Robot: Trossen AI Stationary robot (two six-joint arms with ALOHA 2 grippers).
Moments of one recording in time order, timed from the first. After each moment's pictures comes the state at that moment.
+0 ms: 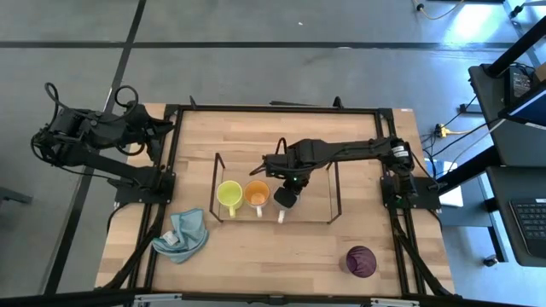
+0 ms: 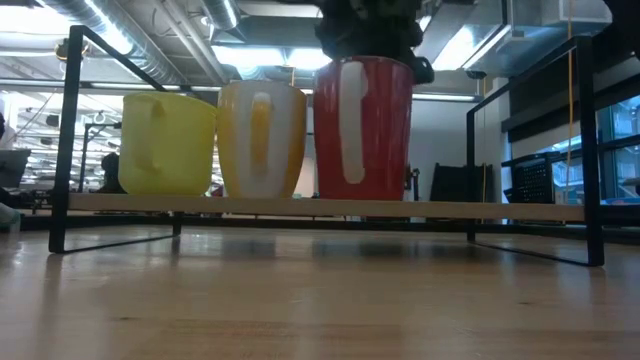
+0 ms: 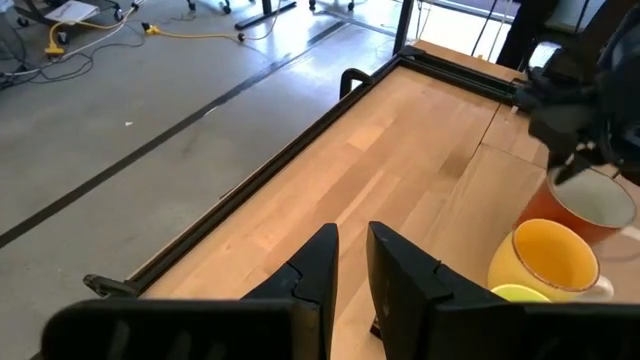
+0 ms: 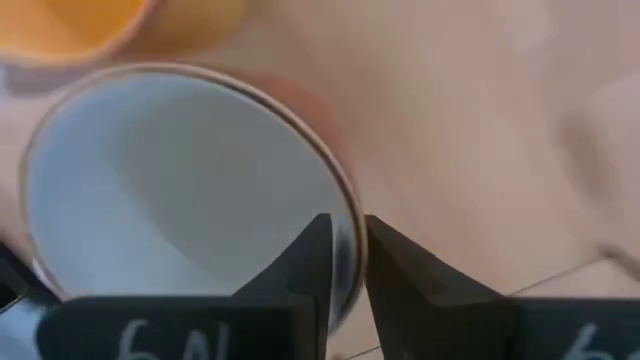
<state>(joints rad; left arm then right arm) -0.12 0.65 1.32 -1.30 -0.64 -0.46 0.05 2.02 1.90 -1.33 -0.10 0.63</state>
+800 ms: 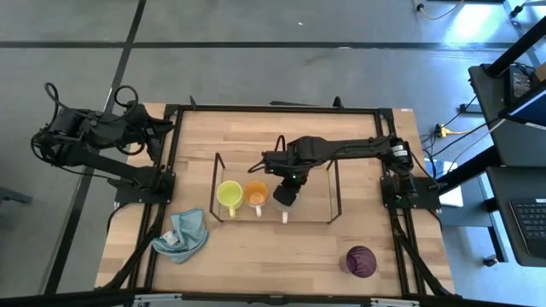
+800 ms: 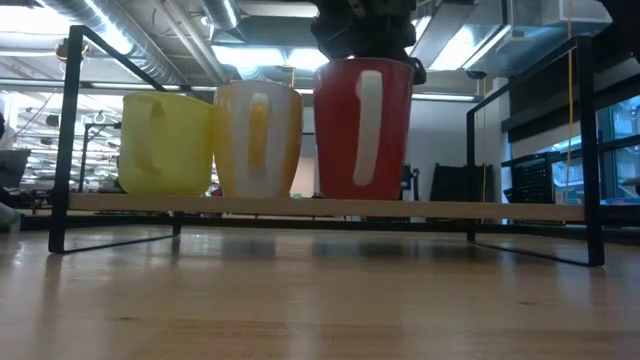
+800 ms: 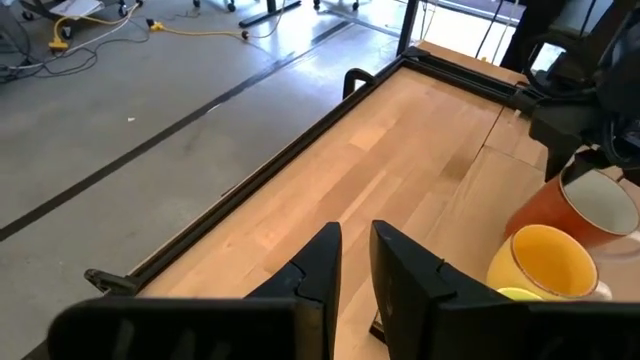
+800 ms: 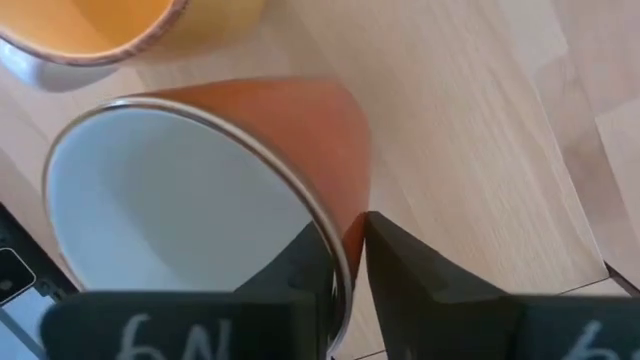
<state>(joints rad) -0.12 0.65 1.32 -1.30 -0.65 -0.49 0.03 2.02 1.92 -1.33 -0.11 0.57</state>
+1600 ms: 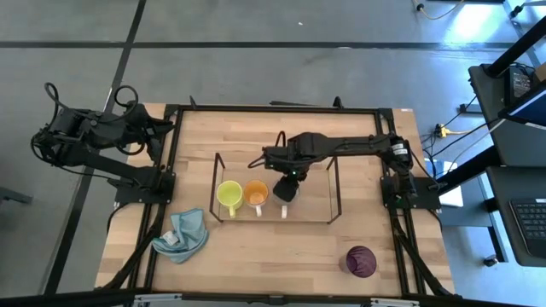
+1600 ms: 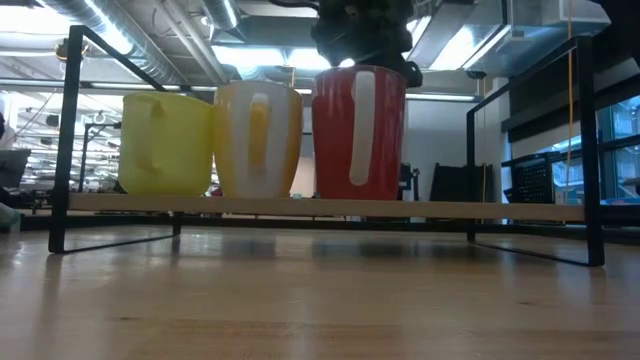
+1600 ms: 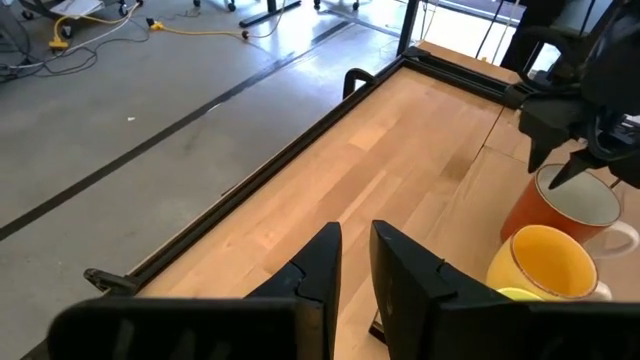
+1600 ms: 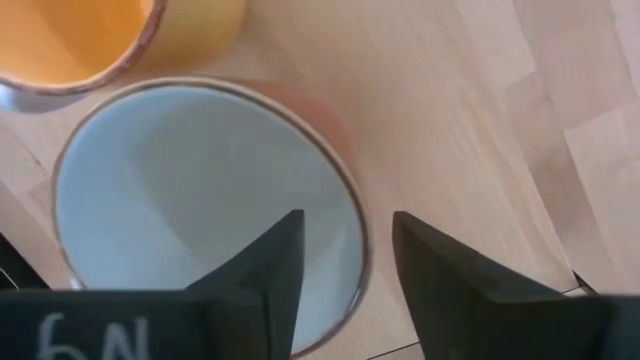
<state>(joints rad) -0.12 0.65 1.32 -1.30 -0.65 -0.49 0.00 2.02 1.92 -1.33 -0.08 0.54</state>
